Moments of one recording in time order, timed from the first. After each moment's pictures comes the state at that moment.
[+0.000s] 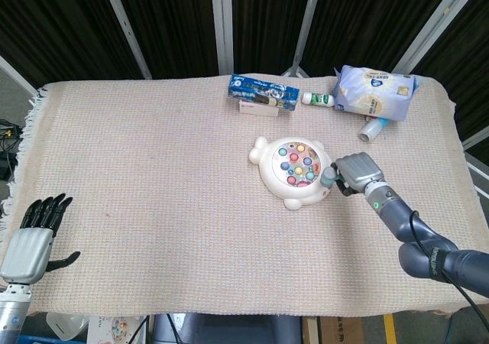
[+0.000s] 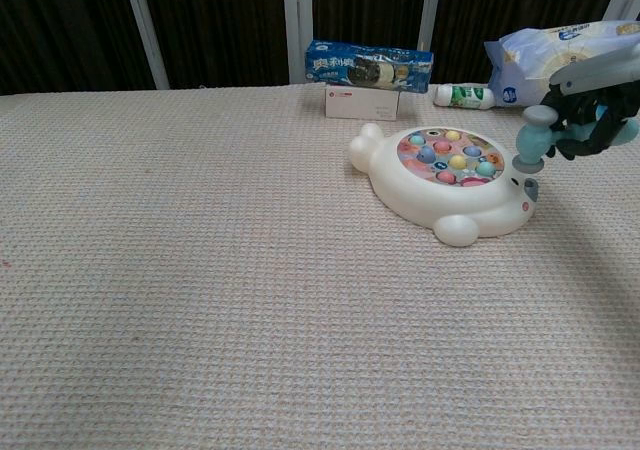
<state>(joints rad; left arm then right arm) -0.10 -1.15 0.00 -1.77 1.50 1.45 0.24 1.03 -1.09 -0.09 -1.55 -0.79 0.65 -0.22</state>
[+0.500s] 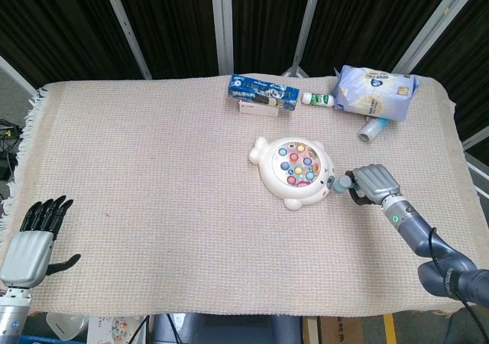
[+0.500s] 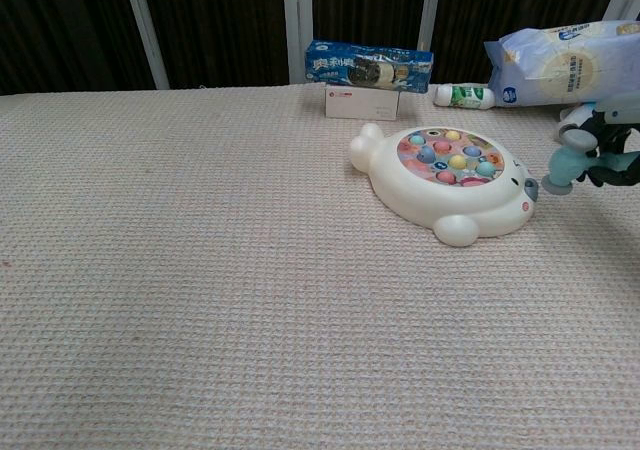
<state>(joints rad) -0.08 -1.14 0.01 -1.80 1.52 1.47 0.26 0.82 -1.19 -0.06 -1.36 -1.13 0.73 0.09</state>
